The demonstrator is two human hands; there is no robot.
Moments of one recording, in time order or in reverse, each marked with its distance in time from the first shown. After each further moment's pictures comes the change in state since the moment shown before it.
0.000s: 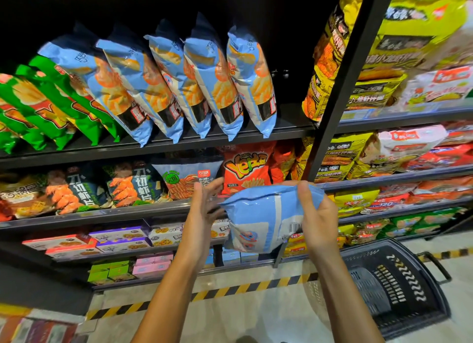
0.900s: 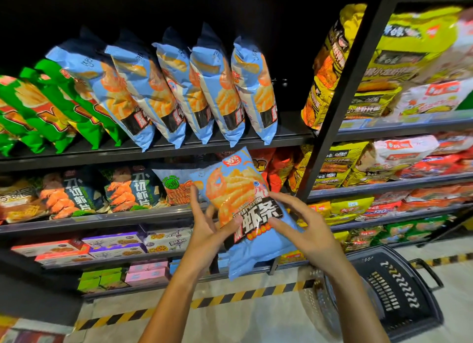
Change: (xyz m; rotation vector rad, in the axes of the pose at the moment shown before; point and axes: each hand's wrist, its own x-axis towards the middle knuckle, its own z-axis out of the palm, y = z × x) left_hand 0.006 -0.026 -0.008 -0.117 -0.105 0.064; right_hand 0.001 0.013 -0.022 -0.425 -0.513 -0.020
